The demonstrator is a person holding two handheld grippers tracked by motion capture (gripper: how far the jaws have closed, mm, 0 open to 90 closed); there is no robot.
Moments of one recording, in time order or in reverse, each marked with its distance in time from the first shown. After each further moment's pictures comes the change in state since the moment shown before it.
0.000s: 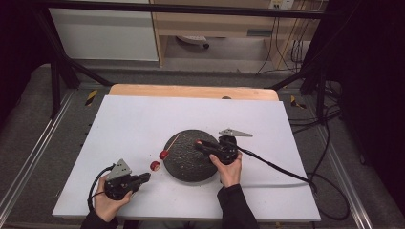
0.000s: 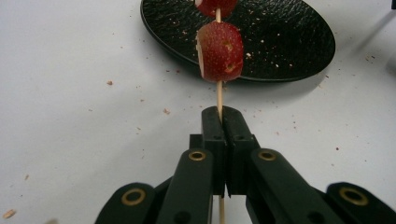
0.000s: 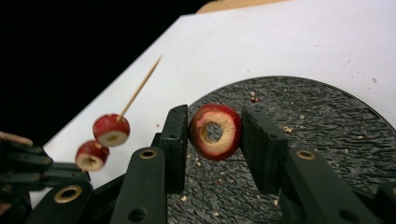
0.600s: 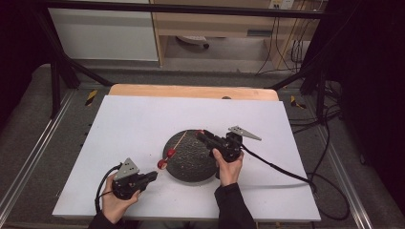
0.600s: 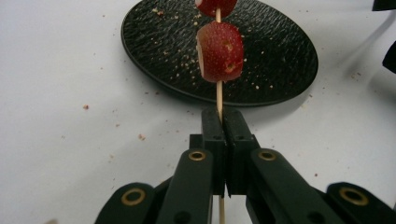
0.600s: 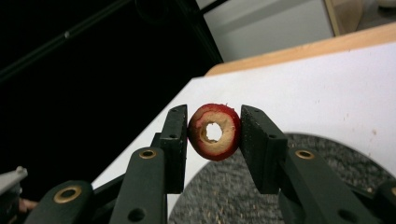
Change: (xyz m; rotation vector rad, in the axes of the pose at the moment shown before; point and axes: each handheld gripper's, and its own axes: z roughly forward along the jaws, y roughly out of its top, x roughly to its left) left arm -0.020 0.016 0.009 -0.029 0.000 0.002; right arm 0.004 0.010 -0.011 -0.250 0.041 0.073
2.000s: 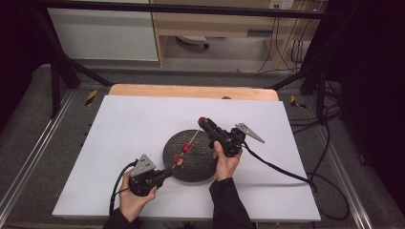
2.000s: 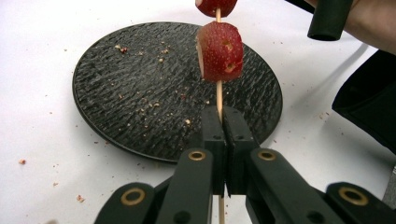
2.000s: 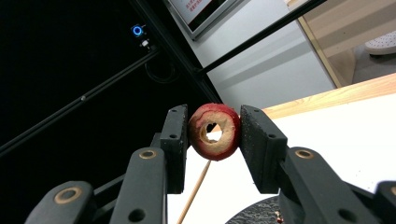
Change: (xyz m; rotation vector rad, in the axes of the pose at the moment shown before) left arm -0.031 0.026 0.021 -0.053 -0.024 -0.026; right arm -0.001 0.007 0.005 -0.234 0.027 0.062
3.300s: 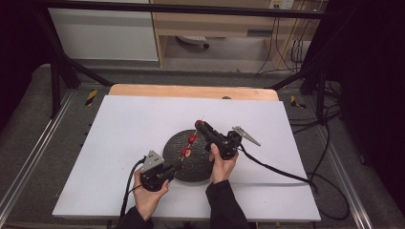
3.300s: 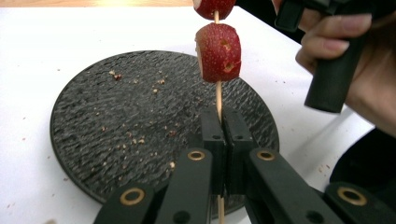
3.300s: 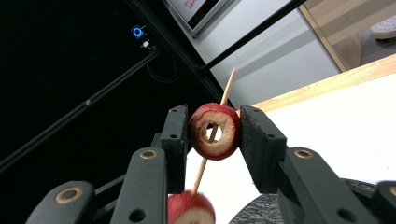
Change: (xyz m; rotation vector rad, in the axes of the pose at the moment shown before) left arm -0.013 0.014 0.027 -0.092 0.045 -0.087; right arm 0.000 -0.015 0.003 0.007 0.005 0.063
